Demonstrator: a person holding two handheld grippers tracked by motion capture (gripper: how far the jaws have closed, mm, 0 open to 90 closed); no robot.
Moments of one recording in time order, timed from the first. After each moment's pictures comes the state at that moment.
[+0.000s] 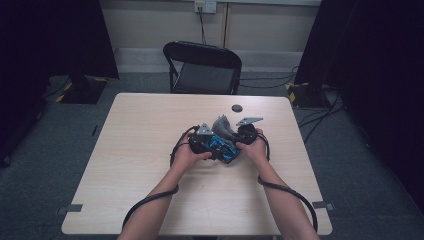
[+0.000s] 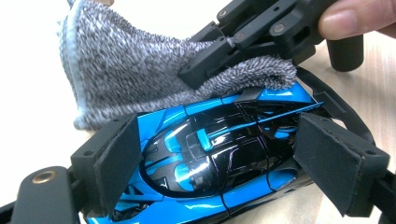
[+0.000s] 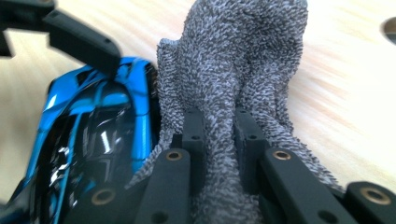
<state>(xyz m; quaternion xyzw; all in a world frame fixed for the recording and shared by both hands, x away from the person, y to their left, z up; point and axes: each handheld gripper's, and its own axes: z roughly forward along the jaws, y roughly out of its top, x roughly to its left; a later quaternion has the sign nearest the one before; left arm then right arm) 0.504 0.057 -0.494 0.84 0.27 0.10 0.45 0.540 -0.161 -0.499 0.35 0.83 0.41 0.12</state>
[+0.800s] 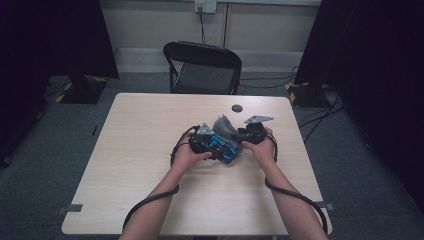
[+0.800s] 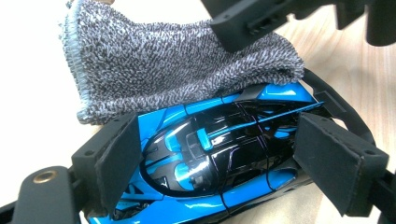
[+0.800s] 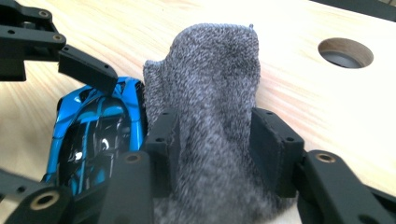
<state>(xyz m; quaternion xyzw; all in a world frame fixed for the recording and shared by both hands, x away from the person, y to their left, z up) 0.504 0.057 -0.493 0.85 0.27 0.10 0.45 0.523 -0.180 -0.476 0.38 0.81 0.43 0.16</state>
